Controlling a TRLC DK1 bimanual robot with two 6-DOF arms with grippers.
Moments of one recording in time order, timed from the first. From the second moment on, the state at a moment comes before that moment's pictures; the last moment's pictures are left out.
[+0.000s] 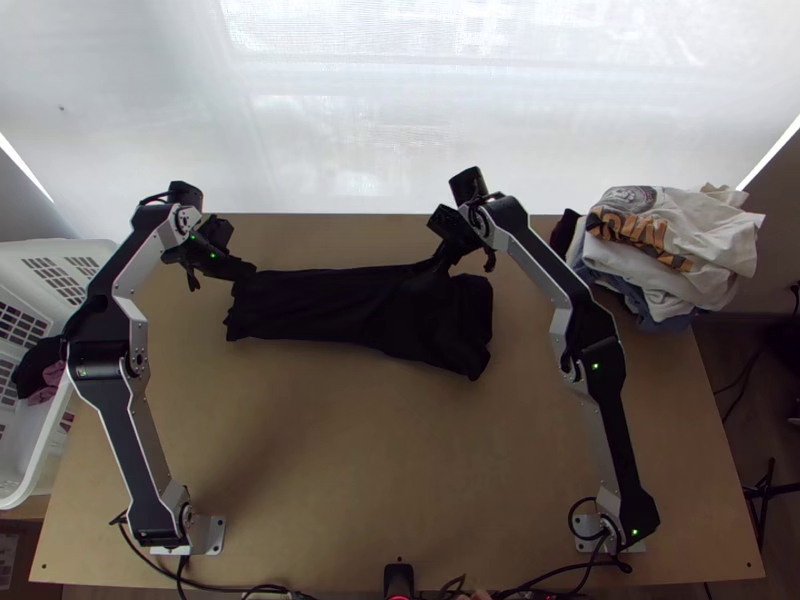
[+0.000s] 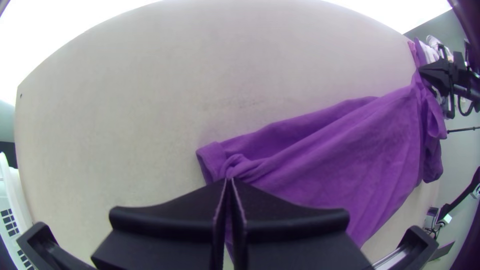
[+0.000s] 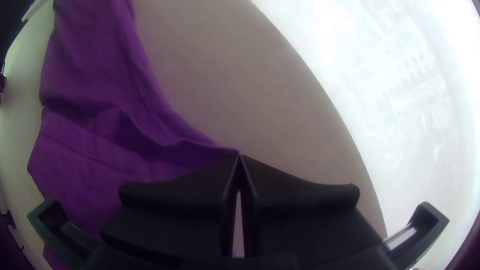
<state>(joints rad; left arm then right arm) 0.09 2.18 1.89 -0.97 0.22 0.32 0.44 2.44 2.31 -0.88 -0.10 -0.59</state>
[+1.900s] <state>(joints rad) 0.12 2.04 1.79 -1.08 0.24 0.26 0.45 2.20 2.22 -0.91 -0.12 -0.40</state>
